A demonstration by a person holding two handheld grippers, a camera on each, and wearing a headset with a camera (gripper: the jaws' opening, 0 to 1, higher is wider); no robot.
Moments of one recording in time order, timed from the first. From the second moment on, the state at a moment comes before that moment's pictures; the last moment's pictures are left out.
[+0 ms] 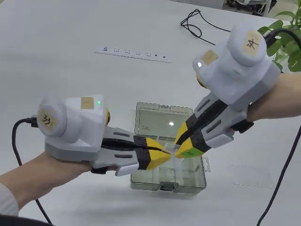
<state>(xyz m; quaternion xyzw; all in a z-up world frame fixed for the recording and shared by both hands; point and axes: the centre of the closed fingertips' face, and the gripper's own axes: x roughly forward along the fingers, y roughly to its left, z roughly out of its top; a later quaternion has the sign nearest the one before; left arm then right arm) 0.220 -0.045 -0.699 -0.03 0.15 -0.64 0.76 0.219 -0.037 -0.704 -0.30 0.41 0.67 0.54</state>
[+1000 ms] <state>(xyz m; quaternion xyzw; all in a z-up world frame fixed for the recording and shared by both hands) 0.231 -0.033 -0.710 -0.01 0.16 -0.60 0.78 0.221 -0.026 -0.716 -0.36 0.43 0.66 0.50</state>
